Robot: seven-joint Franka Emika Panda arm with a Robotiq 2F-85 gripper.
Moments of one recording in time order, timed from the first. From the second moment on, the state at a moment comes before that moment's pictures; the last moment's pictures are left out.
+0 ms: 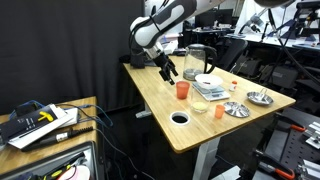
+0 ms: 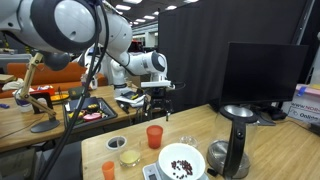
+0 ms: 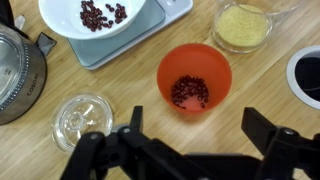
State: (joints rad) arm 0.18 1.04 0.02 -1.02 -0.31 1.54 -0.25
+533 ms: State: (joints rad) arm 0.20 1.20 -0.01 -0.78 -0.33 1.36 -0.26
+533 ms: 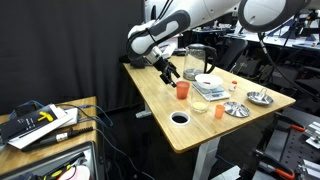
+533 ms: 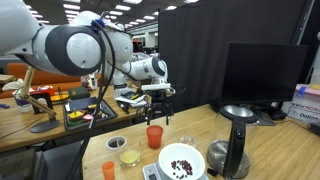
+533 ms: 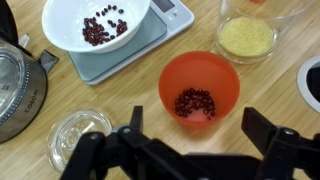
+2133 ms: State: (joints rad) arm 0.20 1.45 -0.04 -0.46 -0.33 1.13 -0.26
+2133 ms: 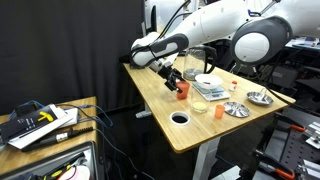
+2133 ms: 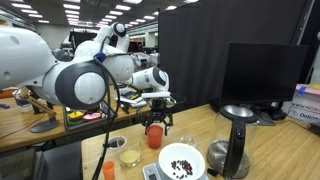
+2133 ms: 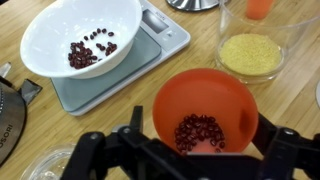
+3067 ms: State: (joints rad) arm 0.20 1.46 -0.04 -0.37 -0.27 1.14 -0.27
